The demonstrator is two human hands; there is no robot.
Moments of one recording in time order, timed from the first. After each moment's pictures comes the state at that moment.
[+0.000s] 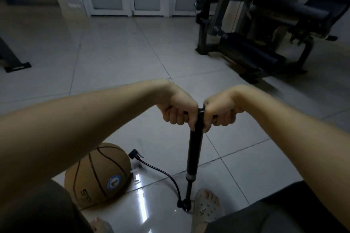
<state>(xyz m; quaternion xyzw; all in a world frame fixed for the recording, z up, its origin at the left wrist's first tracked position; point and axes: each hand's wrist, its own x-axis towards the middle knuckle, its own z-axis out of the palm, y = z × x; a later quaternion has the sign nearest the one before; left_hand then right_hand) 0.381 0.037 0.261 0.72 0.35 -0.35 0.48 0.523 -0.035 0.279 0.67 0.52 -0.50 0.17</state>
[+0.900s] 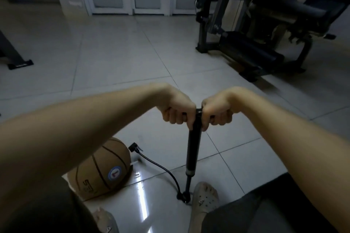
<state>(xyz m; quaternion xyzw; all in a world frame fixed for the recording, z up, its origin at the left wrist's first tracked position) 0.371 0.012 0.255 0.73 0.37 -0.32 0.48 0.515 -0.050 0.270 0.68 0.53 -0.49 0.16</state>
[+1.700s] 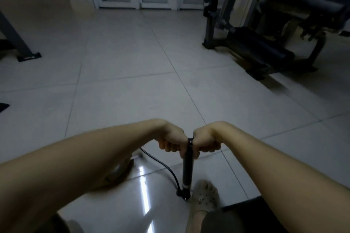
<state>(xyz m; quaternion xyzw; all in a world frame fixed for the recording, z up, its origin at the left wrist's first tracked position) 0.360 -0.018 0.153 0.71 0.40 -0.34 0.47 0.496 -0.065 0.166 0.66 0.53 -0.48 0.23</state>
